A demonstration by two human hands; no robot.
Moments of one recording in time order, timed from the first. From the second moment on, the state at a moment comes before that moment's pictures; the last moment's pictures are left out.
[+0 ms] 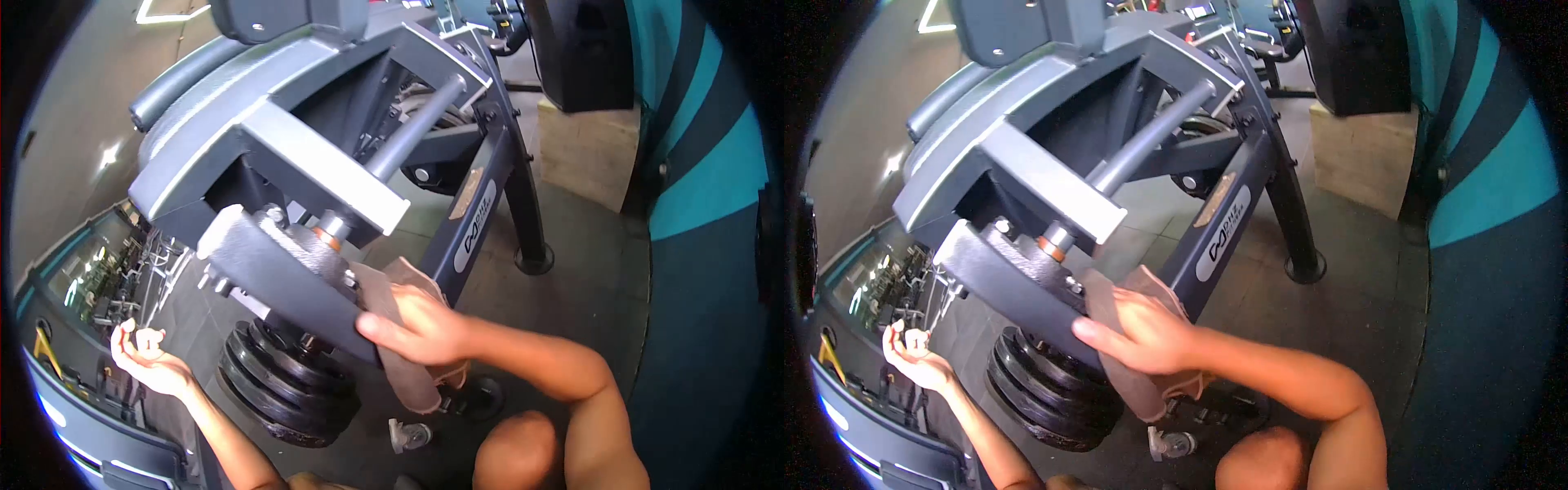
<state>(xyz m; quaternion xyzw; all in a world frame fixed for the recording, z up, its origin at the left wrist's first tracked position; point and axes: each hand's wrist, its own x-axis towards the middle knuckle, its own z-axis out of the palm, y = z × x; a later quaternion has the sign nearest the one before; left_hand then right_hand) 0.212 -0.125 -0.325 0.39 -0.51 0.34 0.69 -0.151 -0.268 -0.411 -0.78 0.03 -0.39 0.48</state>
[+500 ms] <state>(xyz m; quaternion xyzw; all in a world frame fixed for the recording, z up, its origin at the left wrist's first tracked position) 0.209 -0.114 -0.312 0.29 -0.45 0.23 0.81 -0.139 -0.242 -0.310 -0.78 0.10 -0.58 0.22</state>
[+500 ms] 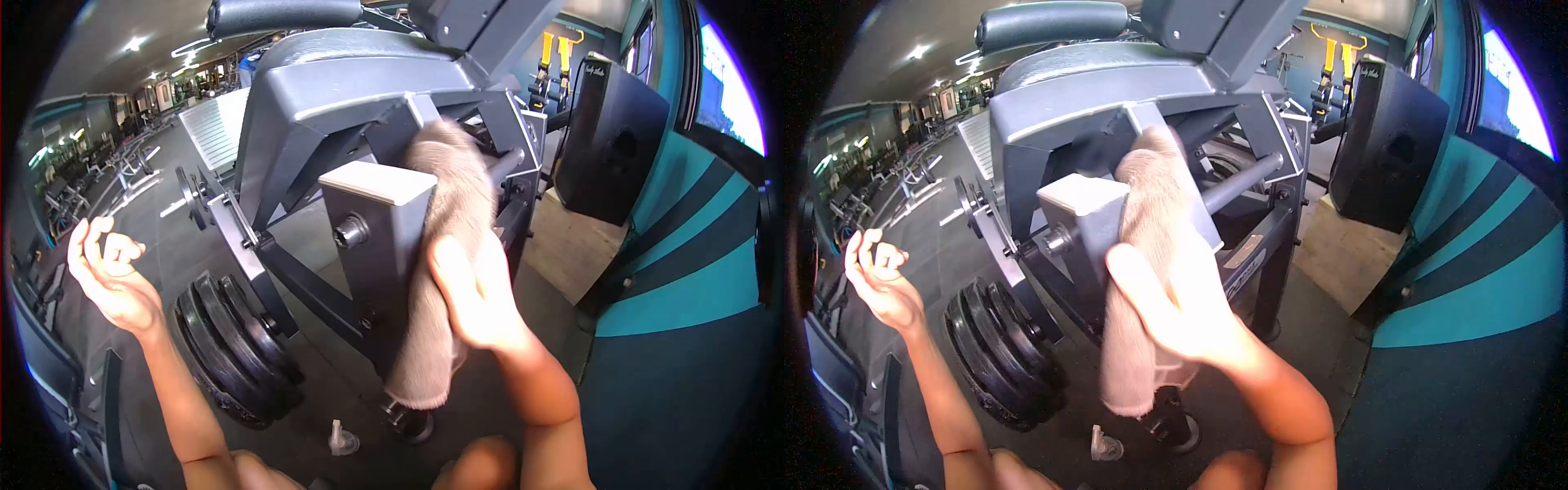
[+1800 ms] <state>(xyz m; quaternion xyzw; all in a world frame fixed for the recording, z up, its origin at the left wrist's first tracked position) 0.206 -0.109 -0.294 0.32 -0.39 0.24 0.83 -0.210 -0.229 -0.494 -0.70 0.32 -0.39 0.51</state>
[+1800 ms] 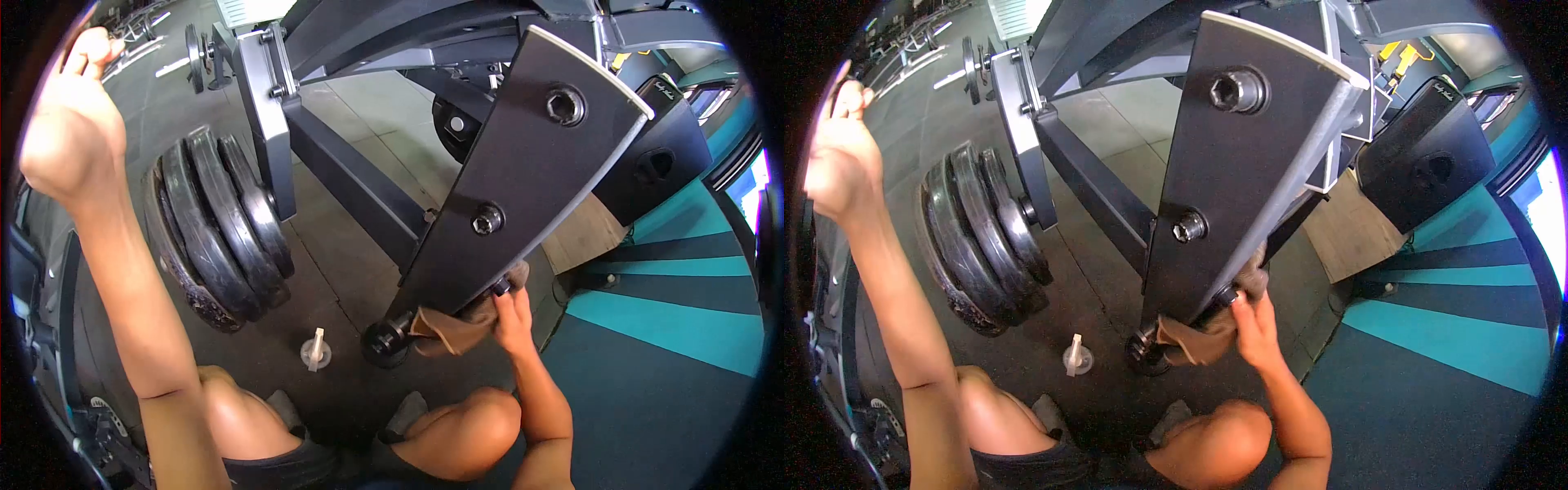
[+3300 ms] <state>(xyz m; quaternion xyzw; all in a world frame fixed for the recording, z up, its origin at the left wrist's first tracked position) 0.133 -0.163 -0.313 0.34 -0.50 0.27 0.75 -0.208 -0.356 -0.539 -0.74 0.18 -0.64 0.13</state>
